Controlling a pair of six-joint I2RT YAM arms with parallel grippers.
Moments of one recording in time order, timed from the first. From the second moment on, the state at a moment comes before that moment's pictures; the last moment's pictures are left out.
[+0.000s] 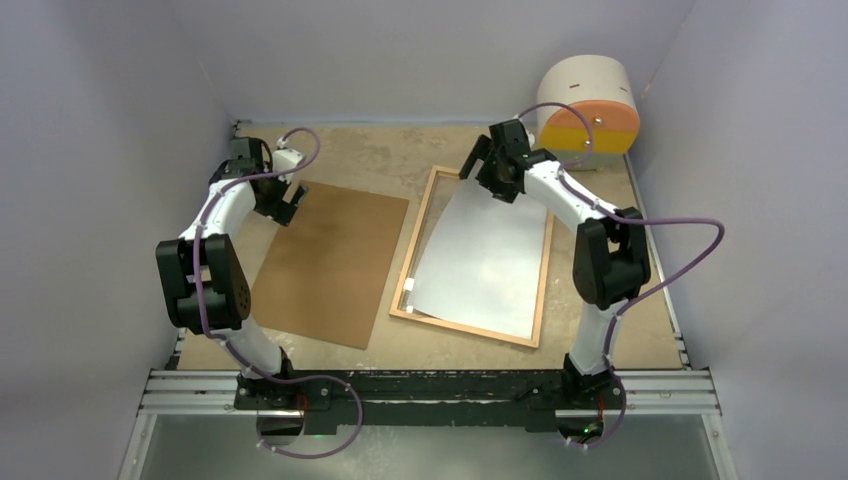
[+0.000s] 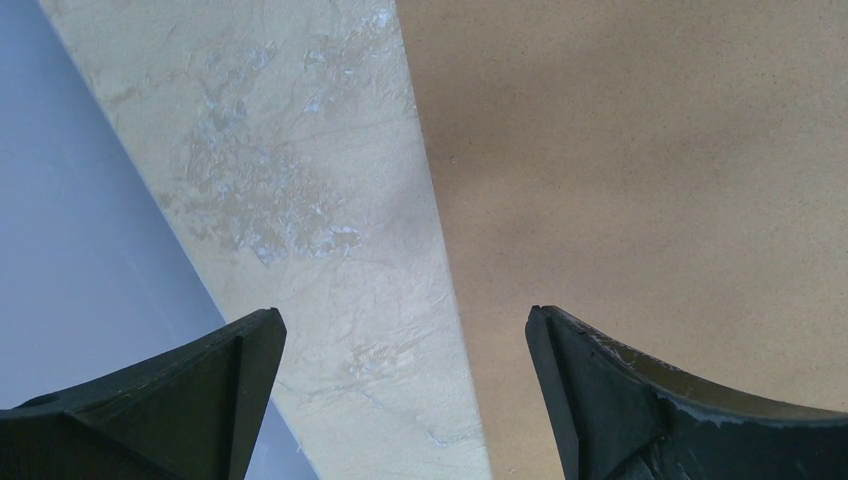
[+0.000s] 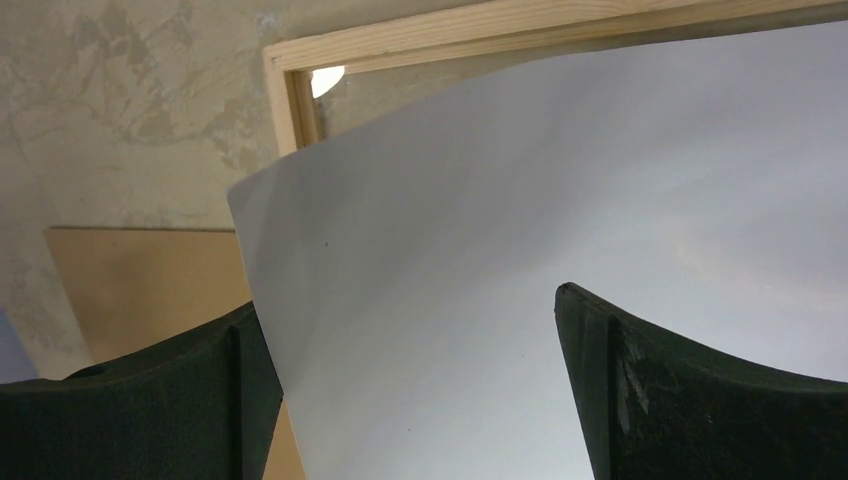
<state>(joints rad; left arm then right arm) 0.14 1.70 1.28 -0.56 0.04 0.61 0.34 1.91 1.55 -0.53 0.07 0.78</state>
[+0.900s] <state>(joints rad) 0.14 1.70 1.28 -0.57 0.04 0.62 0.35 1.74 1.15 0.00 -0.03 0.78</state>
